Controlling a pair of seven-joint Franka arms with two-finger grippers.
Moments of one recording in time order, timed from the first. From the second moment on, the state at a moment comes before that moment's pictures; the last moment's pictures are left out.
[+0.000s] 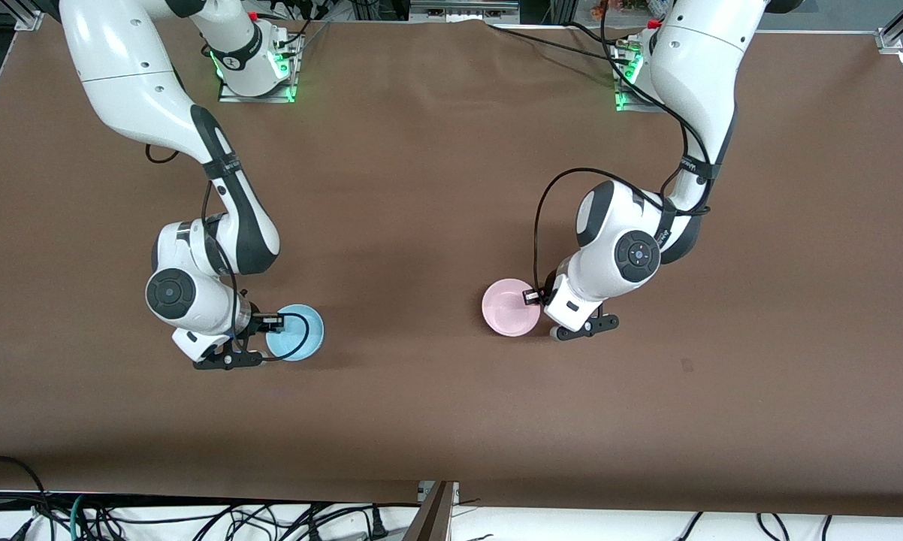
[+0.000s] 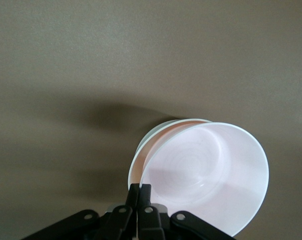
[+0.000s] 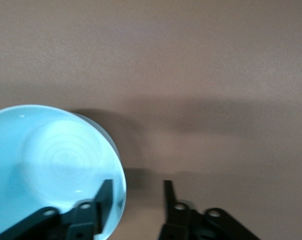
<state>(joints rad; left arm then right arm) -0.46 0.67 0.03 -1.61 -0.37 2.27 -0.47 0.23 0.74 -0.04 -1.55 0.01 2.26 0.11</state>
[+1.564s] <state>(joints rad) -0.12 0.25 0.06 -1.57 -0.11 1.85 -0.31 0.27 0.74 0.06 -1.38 0.16 2.08 0.36</state>
